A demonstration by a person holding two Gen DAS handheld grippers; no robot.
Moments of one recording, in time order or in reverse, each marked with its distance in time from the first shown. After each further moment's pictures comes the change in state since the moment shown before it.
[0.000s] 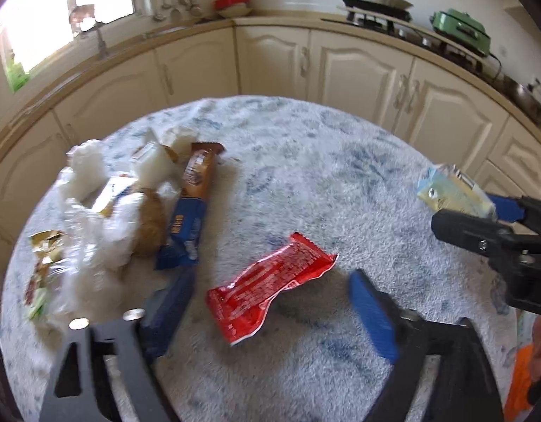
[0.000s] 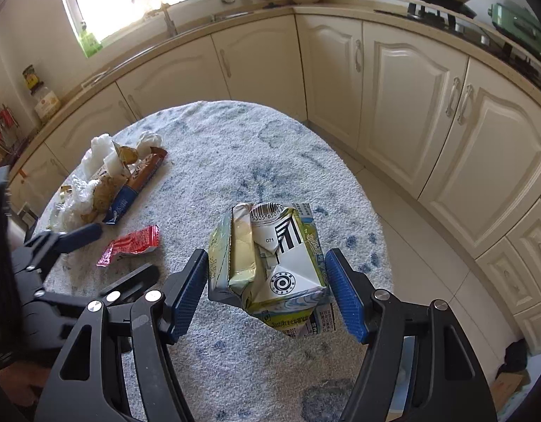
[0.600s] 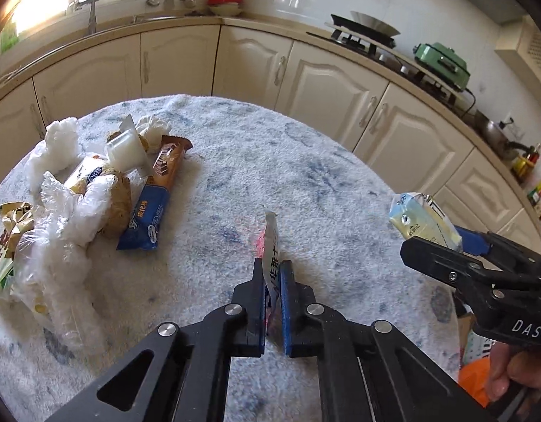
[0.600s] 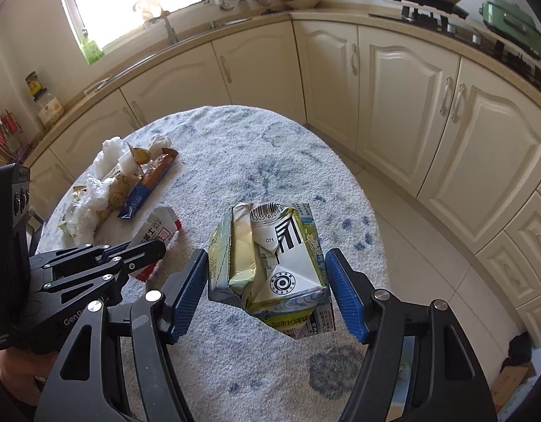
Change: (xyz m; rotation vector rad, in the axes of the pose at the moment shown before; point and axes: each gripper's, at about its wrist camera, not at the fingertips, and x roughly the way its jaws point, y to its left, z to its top) left arm -0.013 0.003 -0.004 -0.119 -0.046 -0.181; right arm -0.026 0.004 -0.012 0.019 -0.024 0.006
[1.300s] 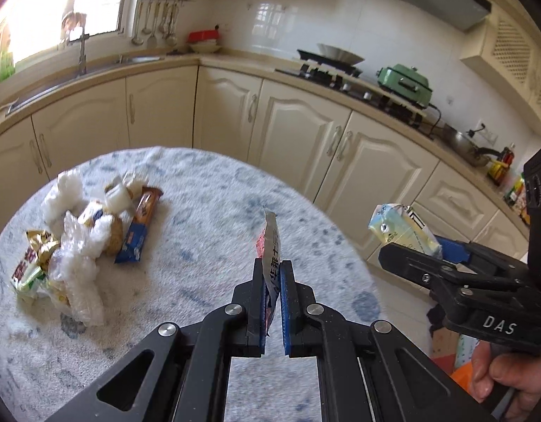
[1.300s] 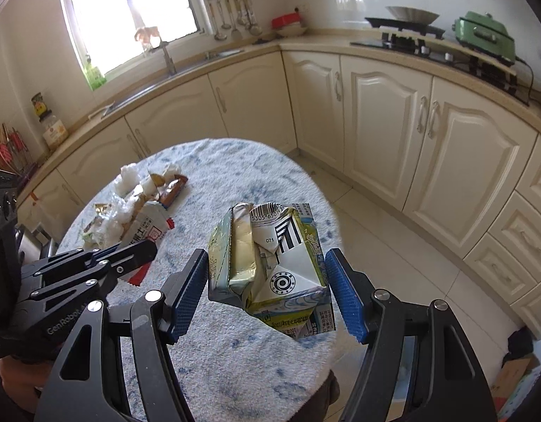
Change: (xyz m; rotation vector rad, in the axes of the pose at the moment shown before) left arm -0.094 -0.053 -0.011 0.071 -0.138 -0.050; right arm -0.080 -0.010 -0.013 0.030 -0.120 -0.024
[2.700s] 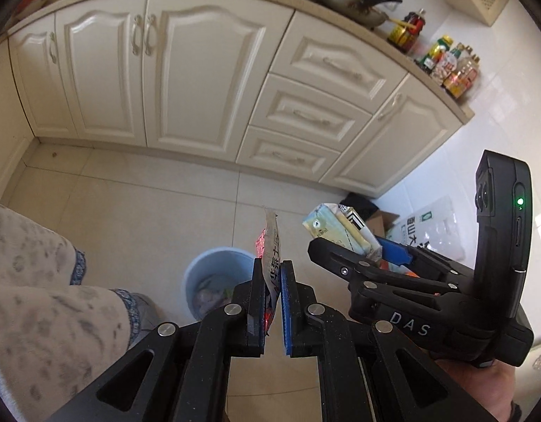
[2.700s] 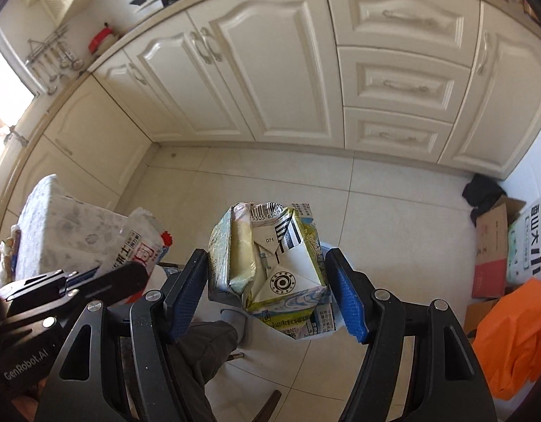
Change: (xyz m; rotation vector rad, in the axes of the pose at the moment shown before) left arm 0.278 -0.283 0.036 0.289 0.477 -0.367; right arm -0.042 -0.311 -0.139 0.555 0.127 -0.297
